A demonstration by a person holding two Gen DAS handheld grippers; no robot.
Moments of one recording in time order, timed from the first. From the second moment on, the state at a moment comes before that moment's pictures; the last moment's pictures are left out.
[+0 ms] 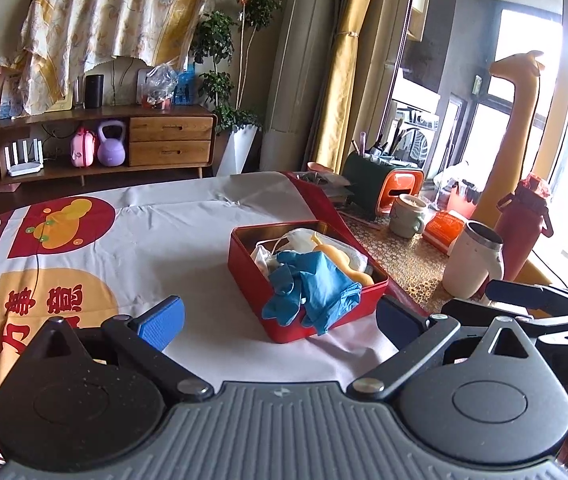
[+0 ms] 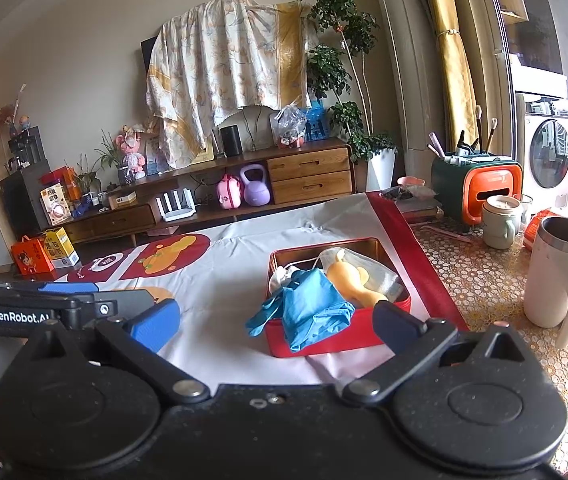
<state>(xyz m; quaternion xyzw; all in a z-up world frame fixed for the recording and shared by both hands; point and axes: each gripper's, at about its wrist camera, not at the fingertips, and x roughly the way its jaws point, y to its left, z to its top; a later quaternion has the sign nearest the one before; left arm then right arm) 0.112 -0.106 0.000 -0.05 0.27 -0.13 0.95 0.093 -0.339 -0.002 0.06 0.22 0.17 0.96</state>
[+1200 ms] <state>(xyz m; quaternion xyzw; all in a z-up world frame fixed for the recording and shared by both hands) 0.107 -0.103 0.001 -0.04 0.23 -0.14 0.96 0.095 -0.334 -0.006 0.06 0.23 0.16 0.96</state>
